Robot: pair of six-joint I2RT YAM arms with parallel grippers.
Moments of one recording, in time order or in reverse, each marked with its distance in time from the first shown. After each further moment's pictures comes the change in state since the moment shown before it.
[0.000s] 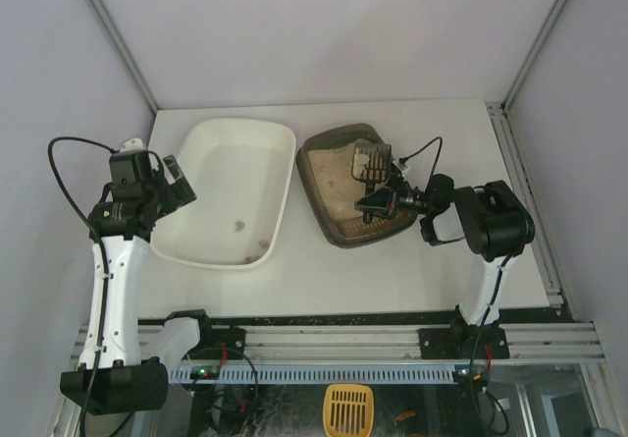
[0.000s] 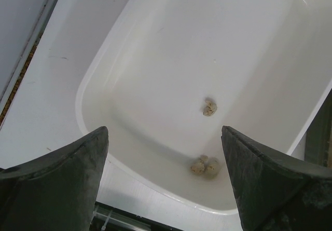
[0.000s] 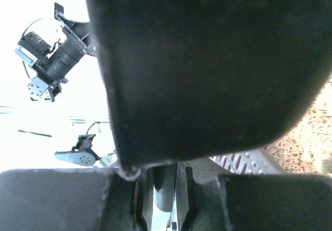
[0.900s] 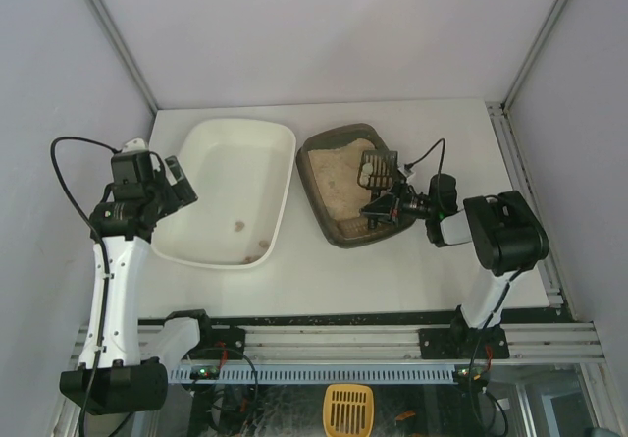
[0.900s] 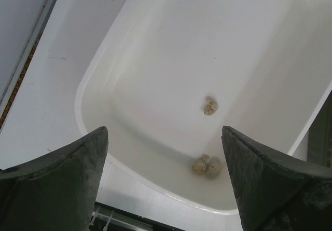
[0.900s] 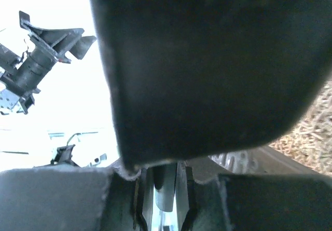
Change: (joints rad) left arm -0.010 -0.001 -0.006 0.007 0.000 0.010; right arm -0.024 -0.134 -0.042 -0.376 0.037 -0.259
